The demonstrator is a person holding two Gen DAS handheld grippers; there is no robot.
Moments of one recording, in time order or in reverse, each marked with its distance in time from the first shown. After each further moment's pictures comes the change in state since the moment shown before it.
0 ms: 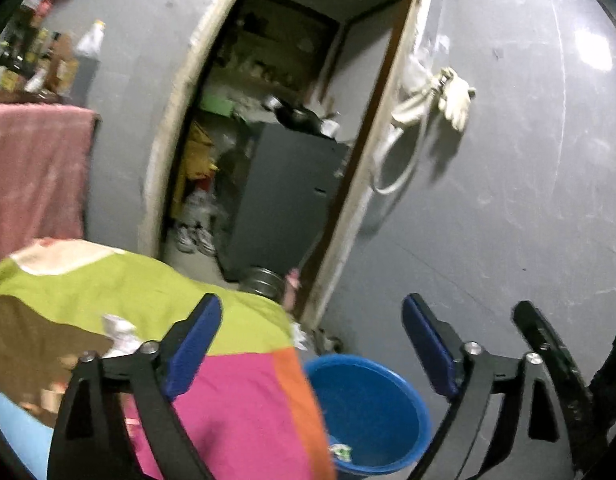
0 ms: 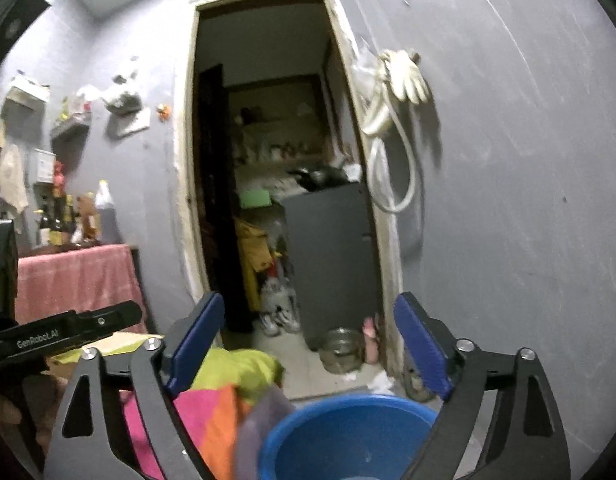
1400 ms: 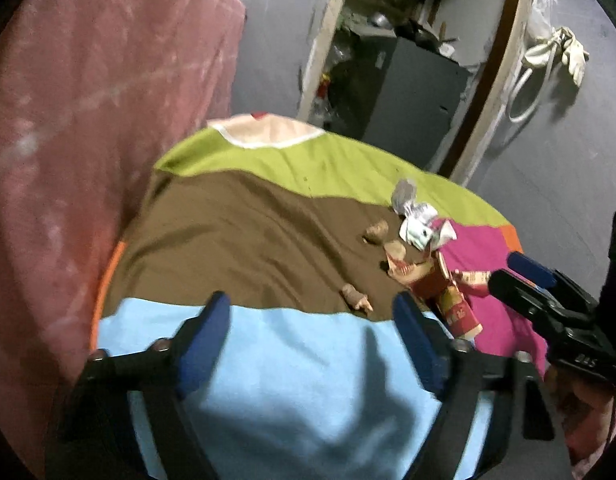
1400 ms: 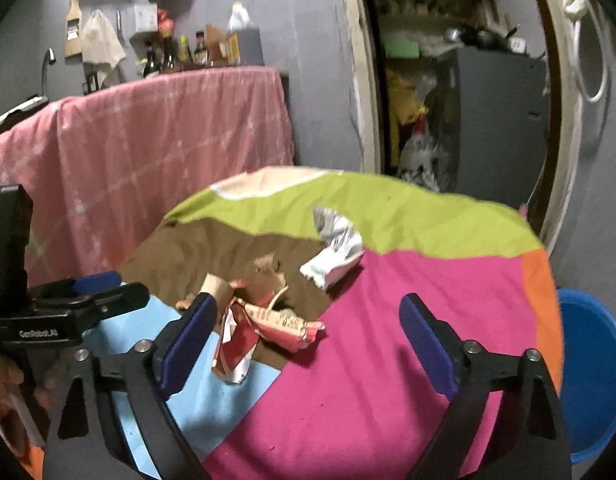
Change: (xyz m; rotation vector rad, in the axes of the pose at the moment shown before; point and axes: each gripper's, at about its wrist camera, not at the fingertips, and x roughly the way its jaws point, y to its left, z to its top) left arm -0.075 0.218 -0.079 -0.081 0.374 0.275; right arm 0.095 0.213 -0.130 -0.128 0.613 0.415
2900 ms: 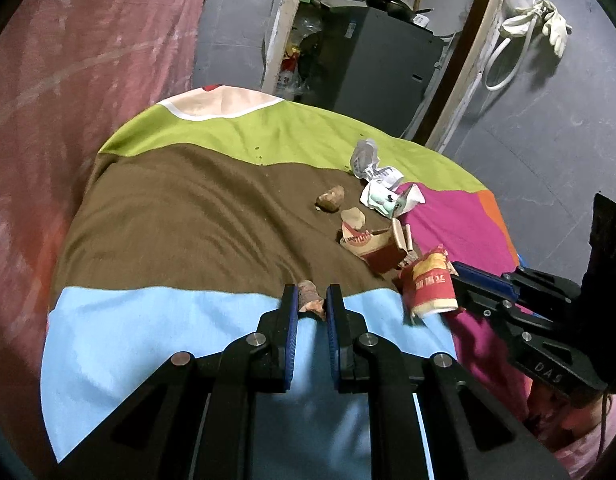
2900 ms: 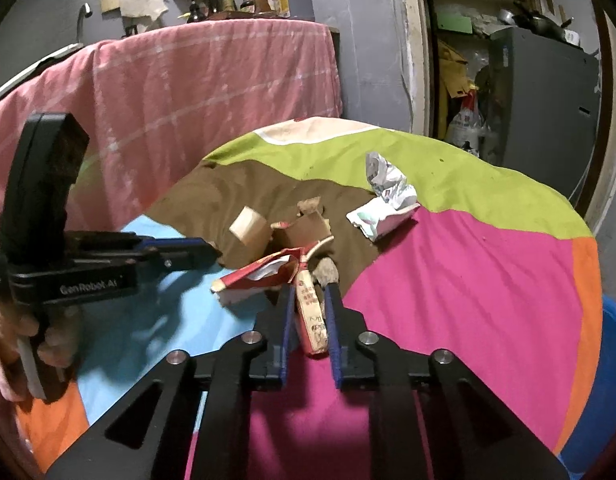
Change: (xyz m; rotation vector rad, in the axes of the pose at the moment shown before) left arm 0.014 -0.026 -0.001 0.051 0.088 -0.061; right arm 0.009 0.017 -0.017 -0.121 0.118 0.126
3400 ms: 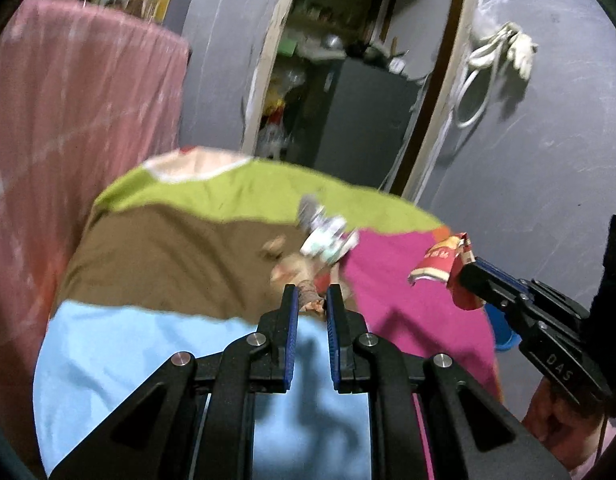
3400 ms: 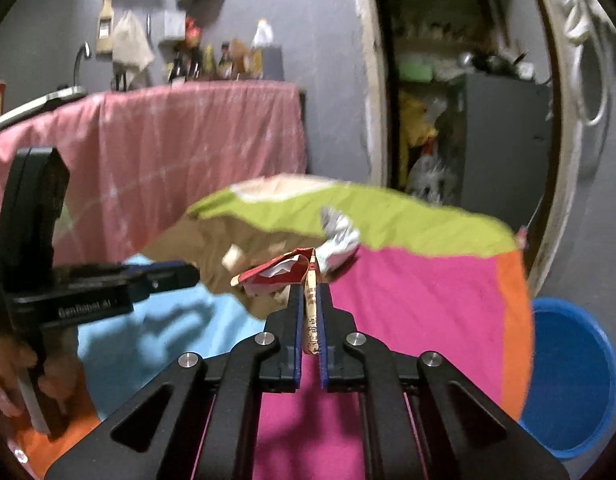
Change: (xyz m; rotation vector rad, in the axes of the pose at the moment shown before) left arm -0.039 -0.054 -0.005 0.046 -0.239 -0.027; right arm -0.079 -0.007 -0.013 0.045 -0.274 -0.141
